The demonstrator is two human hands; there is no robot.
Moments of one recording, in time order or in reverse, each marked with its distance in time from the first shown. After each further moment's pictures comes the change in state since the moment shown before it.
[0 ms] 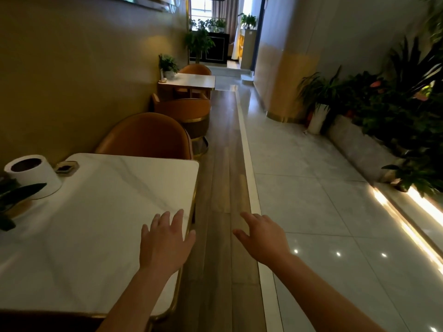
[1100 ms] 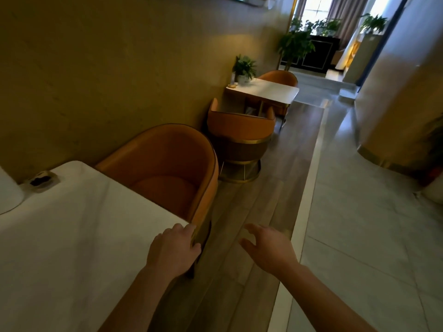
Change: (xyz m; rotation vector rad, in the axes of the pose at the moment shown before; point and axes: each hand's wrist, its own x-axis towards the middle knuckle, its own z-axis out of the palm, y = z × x) left_hand 0.519 0.145 0.050 -0.186 -0.056 -0.312; right_hand 0.602 0.199 0.034 0.029 -0.228 -0.439
